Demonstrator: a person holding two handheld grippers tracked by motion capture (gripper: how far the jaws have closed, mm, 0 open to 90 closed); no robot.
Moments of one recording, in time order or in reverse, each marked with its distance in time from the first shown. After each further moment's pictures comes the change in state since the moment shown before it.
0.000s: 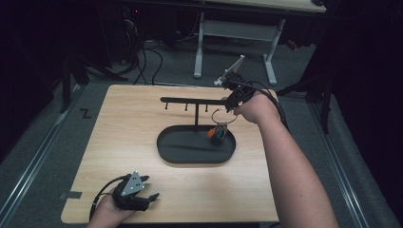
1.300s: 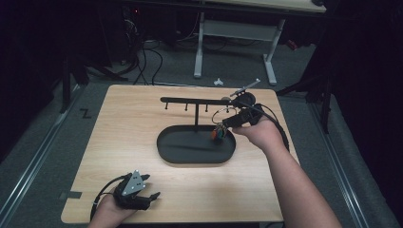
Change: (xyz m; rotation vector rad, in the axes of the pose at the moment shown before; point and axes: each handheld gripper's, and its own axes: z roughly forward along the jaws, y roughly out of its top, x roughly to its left) left arm -0.001 0.002 0.002 -0.011 0.016 0.006; right arm 0.011 -0.061 0.015 -0.192 0.012 0.101
